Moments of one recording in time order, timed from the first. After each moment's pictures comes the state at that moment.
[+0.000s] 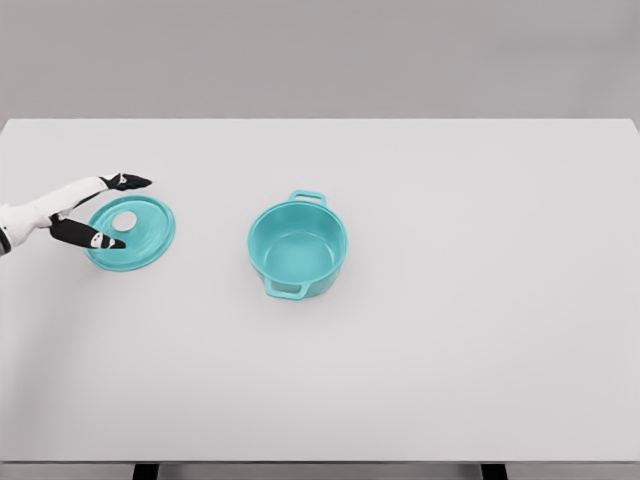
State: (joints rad) left arm -0.60 0.83 -0.76 -1.01 0.17 -0.52 -0.37; right arm 0.00 0.00 0.12 0.11 0.07 -0.28 0.38
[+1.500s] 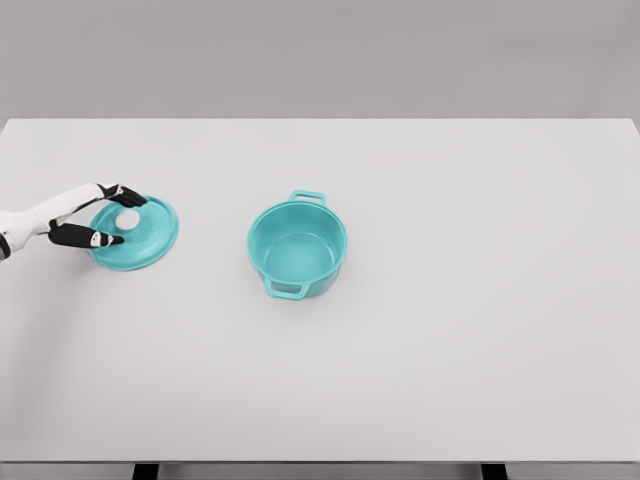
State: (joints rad) left arm -0.61 0.83 -0.79 -0.97 0.18 -0.50 -0.37; right arm 0.00 0.00 0.12 0.11 0.07 -0.28 0.38
